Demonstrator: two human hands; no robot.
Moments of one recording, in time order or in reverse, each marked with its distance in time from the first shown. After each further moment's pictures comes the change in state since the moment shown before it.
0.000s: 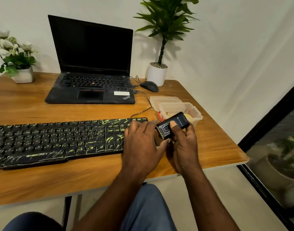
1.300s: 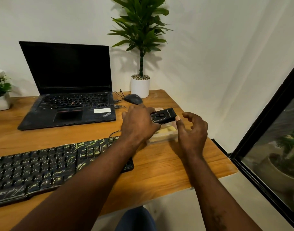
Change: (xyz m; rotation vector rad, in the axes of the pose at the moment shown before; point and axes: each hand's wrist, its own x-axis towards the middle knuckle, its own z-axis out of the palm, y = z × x) left_hand 0.135 0.051 0.036 0.168 -0.186 0.067; right_hand 0.112 -0.033 -0.084 -0.970 0.410 -0.647
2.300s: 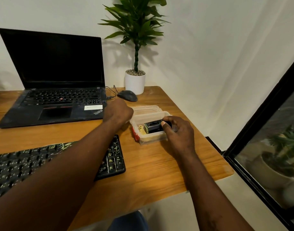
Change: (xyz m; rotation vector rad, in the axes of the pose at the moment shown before) left_hand 0.071 -0.060 0.035 -0.152 -0.051 -0.388; right_hand 0.005 0.013 0.013 0.004 -0.343 0.046
